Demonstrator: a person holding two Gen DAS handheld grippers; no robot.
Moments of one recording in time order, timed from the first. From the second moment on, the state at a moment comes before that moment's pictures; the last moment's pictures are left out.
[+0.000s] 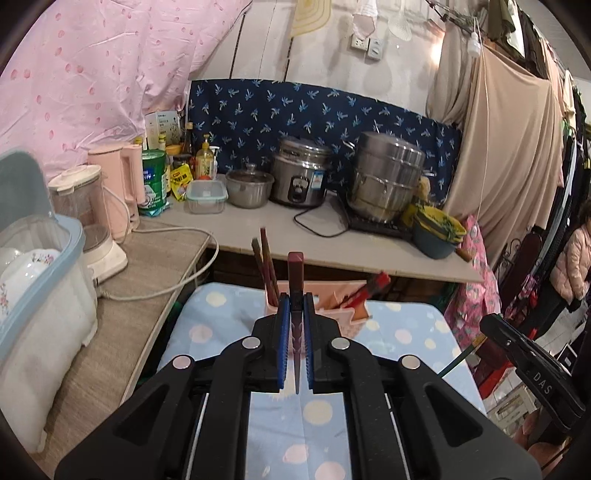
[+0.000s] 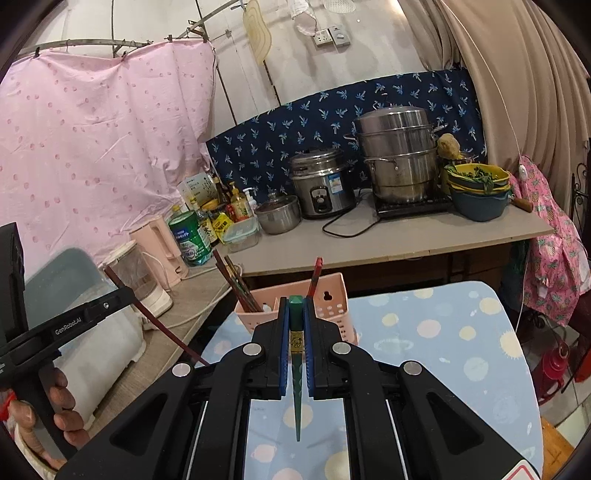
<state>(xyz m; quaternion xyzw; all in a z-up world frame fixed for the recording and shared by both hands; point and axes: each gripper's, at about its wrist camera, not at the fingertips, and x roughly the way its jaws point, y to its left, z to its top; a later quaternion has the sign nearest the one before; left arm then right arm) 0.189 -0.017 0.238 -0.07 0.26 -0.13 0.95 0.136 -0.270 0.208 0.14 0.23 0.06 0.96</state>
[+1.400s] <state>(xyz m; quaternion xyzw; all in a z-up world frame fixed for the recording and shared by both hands) 0.347 -0.051 0.203 -0.05 0.28 -0.10 0.95 0.338 -0.250 0.177 0.10 0.28 0.05 0.95</state>
